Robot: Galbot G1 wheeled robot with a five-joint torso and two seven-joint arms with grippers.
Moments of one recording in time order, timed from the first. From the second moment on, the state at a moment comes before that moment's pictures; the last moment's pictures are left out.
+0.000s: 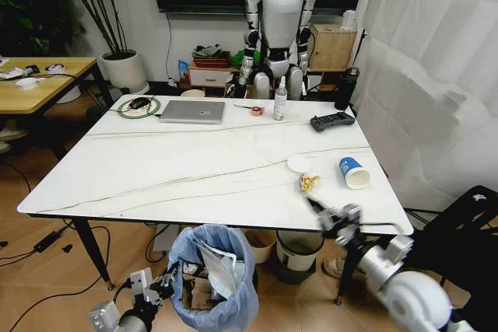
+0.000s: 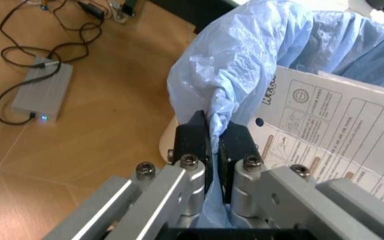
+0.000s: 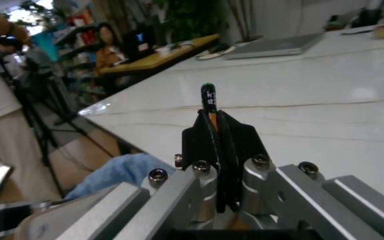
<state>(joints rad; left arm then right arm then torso) 1.88 -1.26 -0.59 -2.14 -0.76 0.23 -0.02 -1.41 0.89 0.17 2.05 0.74 0.03 -0.30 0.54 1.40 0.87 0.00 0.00</state>
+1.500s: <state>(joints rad) 1.87 -1.25 -0.59 -2.16 -0.77 0.25 -0.04 -1.09 0.98 0.12 1.89 0.73 -0.02 -0.06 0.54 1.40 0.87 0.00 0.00</state>
